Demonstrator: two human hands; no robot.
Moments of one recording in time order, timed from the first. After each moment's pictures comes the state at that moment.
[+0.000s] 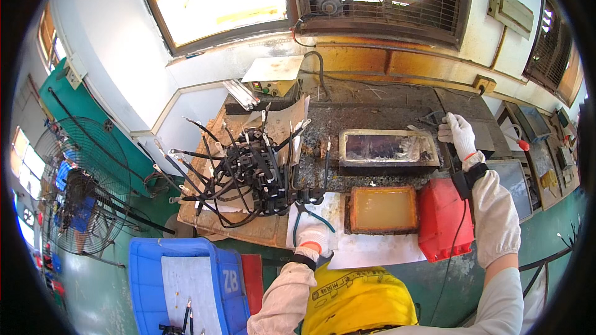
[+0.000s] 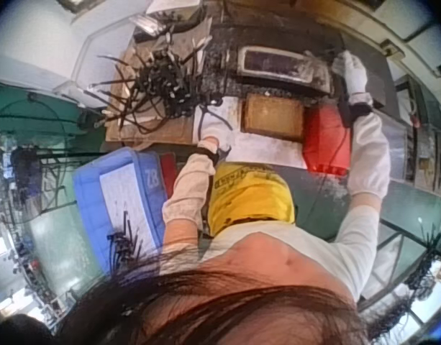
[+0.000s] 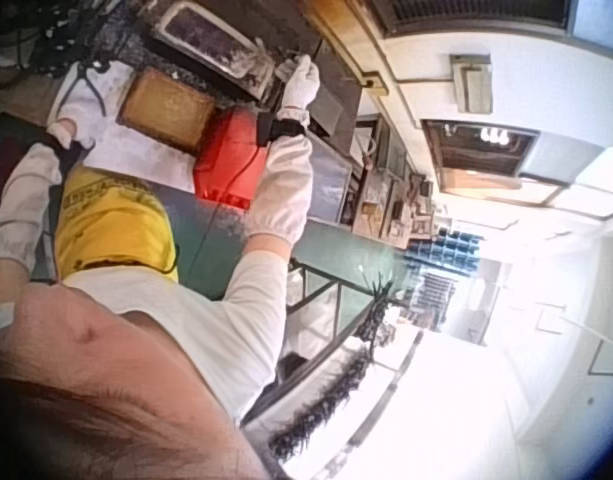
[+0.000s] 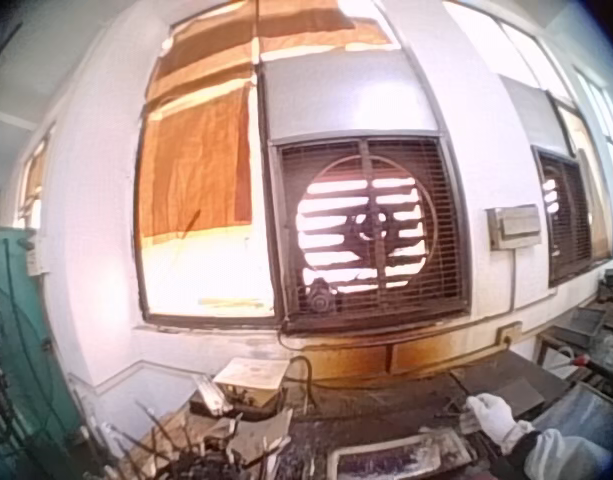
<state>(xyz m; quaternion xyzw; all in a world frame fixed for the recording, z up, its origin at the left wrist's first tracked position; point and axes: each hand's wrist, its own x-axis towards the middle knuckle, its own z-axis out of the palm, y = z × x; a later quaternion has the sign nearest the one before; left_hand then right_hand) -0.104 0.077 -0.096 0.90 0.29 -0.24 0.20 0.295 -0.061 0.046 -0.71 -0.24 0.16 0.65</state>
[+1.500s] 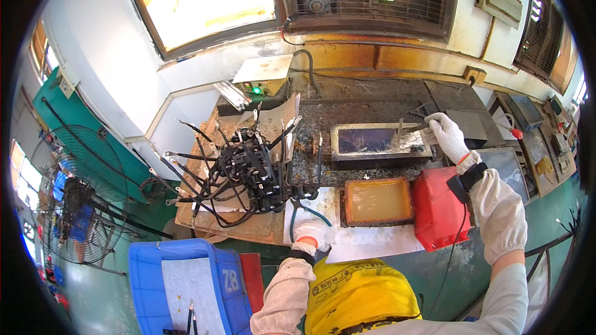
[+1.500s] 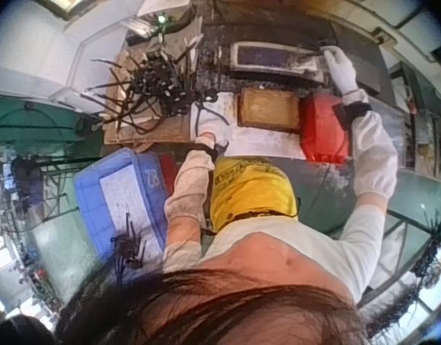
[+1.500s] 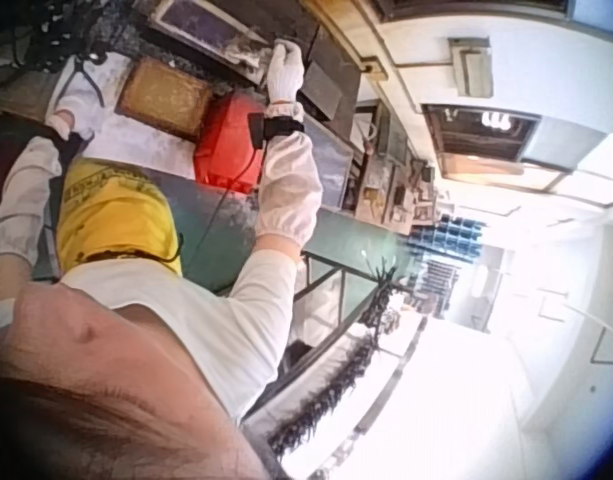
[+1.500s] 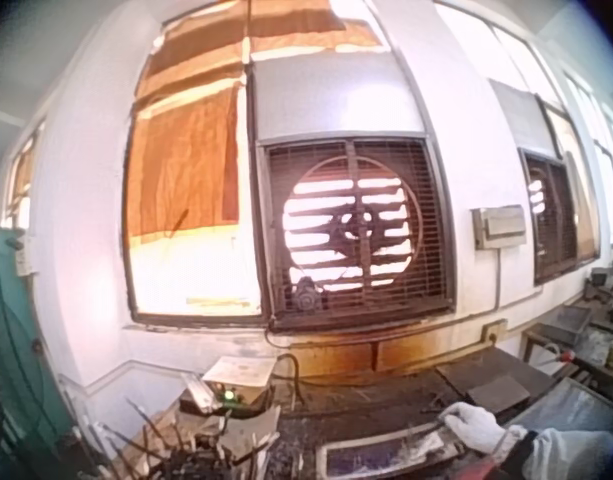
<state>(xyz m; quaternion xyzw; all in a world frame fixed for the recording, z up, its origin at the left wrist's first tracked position) -0.106 0.078 -0.086 0.90 0.29 -0.23 0.22 0.236 -0.074 0.069 -0.80 -0.35 0.11 0.48</state>
